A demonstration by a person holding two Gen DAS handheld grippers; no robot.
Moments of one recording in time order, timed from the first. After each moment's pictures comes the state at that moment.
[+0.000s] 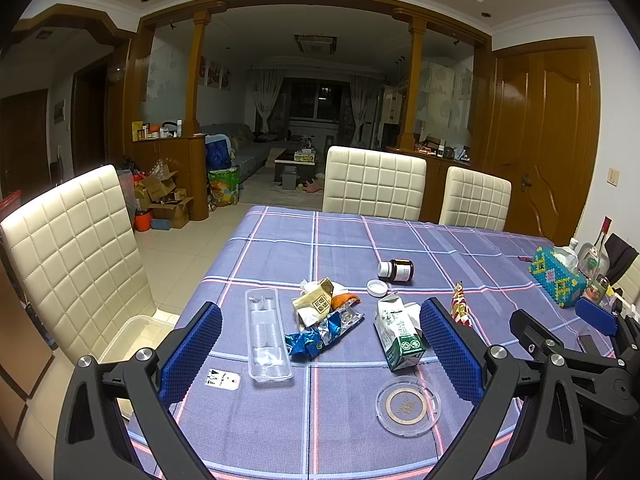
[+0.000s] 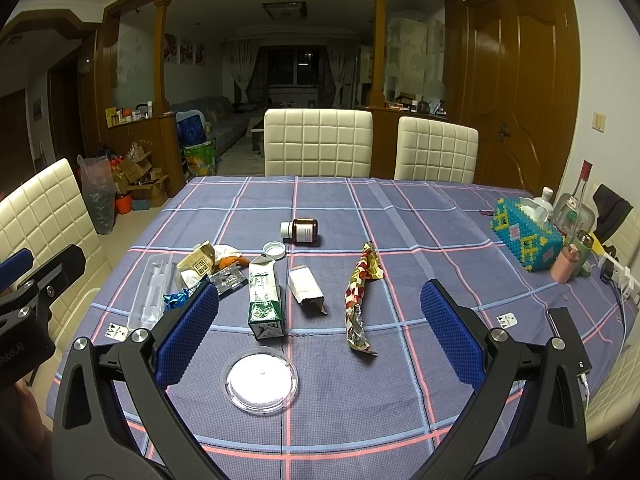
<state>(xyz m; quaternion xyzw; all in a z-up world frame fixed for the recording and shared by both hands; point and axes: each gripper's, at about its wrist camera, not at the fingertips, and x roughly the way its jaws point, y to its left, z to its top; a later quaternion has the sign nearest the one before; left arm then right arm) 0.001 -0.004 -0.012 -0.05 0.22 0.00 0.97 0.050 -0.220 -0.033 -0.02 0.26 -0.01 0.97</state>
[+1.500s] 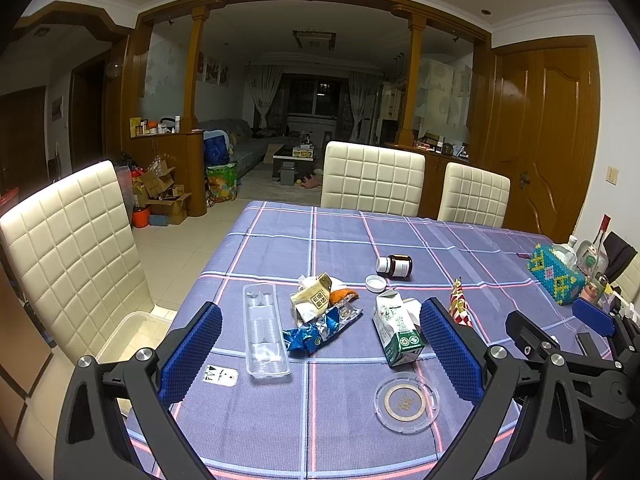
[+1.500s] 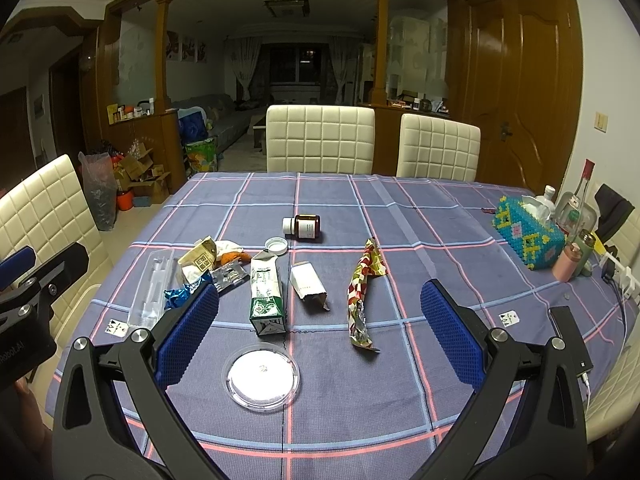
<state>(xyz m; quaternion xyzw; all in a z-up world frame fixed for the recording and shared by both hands) 0.002 -0.009 -0.019 -0.05 0.22 0.00 0.97 0.053 -0.217 -0.036 -0.02 0.26 -0.01 0.96</state>
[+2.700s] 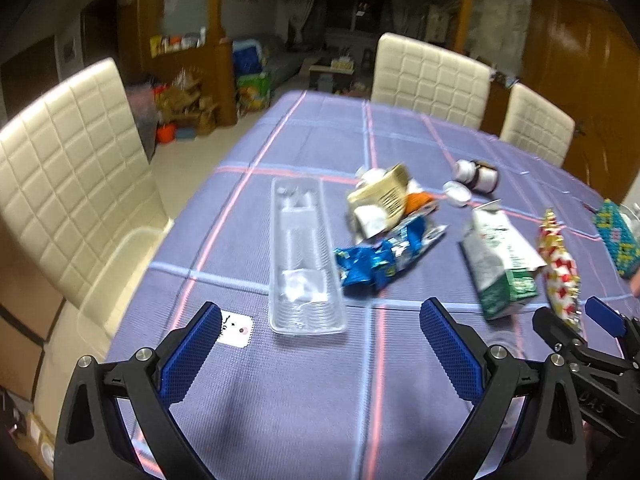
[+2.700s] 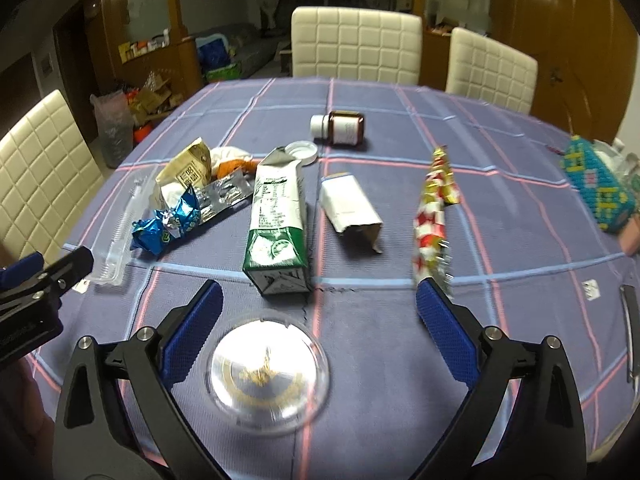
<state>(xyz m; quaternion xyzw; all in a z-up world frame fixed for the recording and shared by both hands) 0.092 0.025 -0.133 -0.07 0.40 0.07 0.91 0.154 -0.196 -0.150 -0.02 0.41 0.05 0.91</state>
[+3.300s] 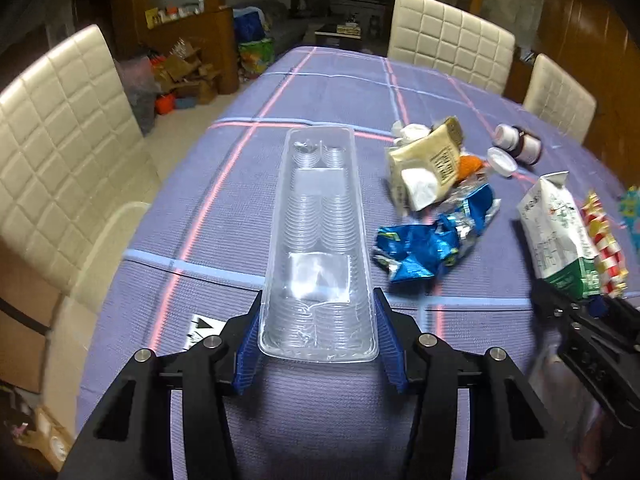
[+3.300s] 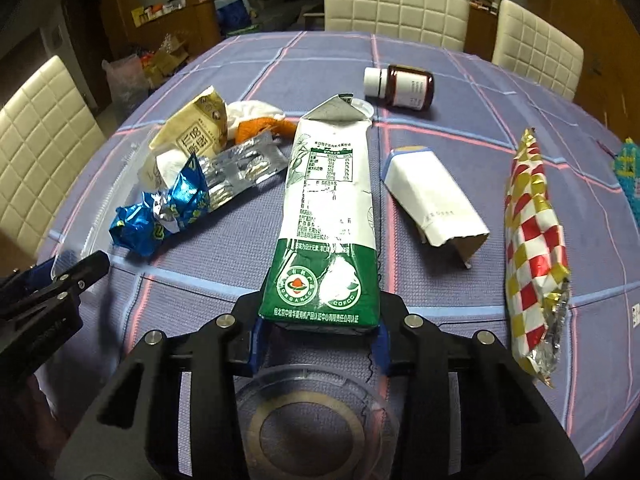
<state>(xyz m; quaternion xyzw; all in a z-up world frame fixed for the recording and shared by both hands) 0.131 0.044 -0.172 -0.08 0.46 0.06 0.88 0.205 -0.155 -0.186 -0.03 0.46 0.09 0.88</state>
